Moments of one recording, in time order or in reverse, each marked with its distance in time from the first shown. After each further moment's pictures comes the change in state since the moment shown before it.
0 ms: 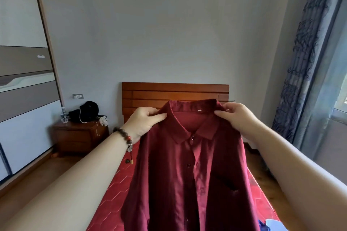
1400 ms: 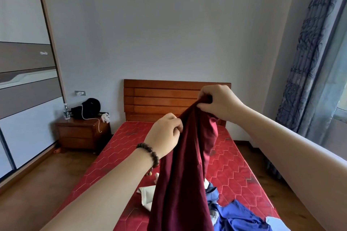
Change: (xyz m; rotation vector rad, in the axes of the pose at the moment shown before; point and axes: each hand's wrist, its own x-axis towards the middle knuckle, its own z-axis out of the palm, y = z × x) left_hand -0.035 -0.007 0.055 0.856 0.112 0.426; right_hand -0.013 -0.071 0.031 -0.584 -0.039 -0.520
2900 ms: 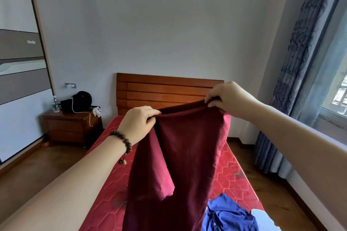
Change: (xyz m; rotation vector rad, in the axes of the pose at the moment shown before) left_hand 0.000 -0.041 -0.024 0.018 0.131 0.106; right_hand -0.016 0.013 -0.041 -0.292 -0.146 -0.088
